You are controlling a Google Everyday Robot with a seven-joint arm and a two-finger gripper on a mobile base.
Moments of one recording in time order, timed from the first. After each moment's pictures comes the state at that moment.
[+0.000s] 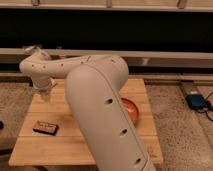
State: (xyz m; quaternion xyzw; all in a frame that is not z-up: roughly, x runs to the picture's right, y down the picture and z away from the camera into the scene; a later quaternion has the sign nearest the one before) arm -0.326 0.056 0.800 -0.32 -0.13 -0.10 0.93
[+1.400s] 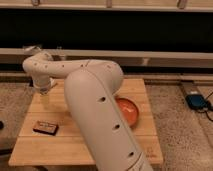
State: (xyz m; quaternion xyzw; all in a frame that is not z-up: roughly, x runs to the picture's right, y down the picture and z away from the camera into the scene) arm -0.353 0.051 0.833 -0.32 -0.18 -0.15 0.92
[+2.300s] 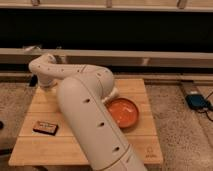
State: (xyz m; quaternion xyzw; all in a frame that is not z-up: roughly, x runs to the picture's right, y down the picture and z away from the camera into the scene) arm -0.360 0.022 0.907 -0.26 -0.17 -0.12 0.95
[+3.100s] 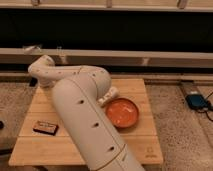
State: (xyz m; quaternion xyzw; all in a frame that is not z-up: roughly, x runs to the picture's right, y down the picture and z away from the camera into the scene) arm -0.371 0.006 0.933 -0.21 -0.14 -0.09 0.96
